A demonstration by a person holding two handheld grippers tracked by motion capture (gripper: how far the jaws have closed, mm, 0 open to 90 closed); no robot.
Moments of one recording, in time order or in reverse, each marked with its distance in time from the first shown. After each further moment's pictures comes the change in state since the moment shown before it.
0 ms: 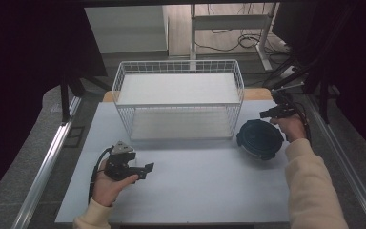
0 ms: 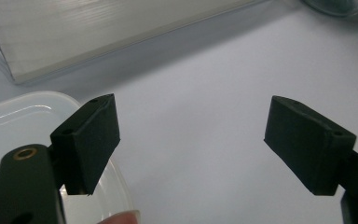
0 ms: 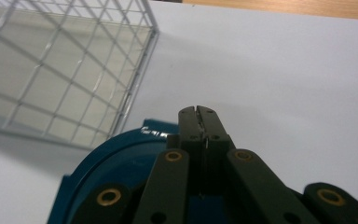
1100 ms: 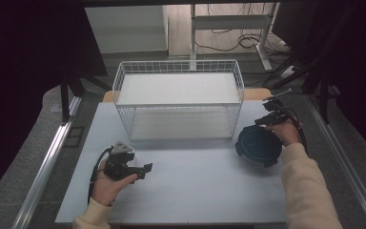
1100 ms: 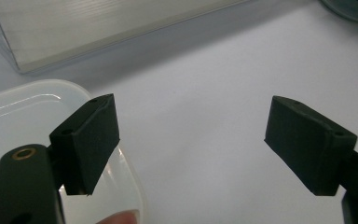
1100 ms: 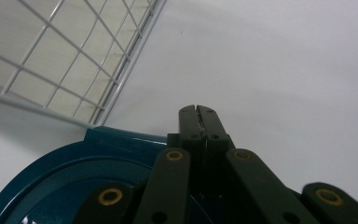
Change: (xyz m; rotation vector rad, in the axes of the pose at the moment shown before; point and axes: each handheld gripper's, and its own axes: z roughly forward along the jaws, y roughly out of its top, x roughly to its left) left arm 0.005 -0.004 0.004 0.018 0.009 -0.009; right arm 0.005 -0.016 0.027 0.075 0.012 -0.108
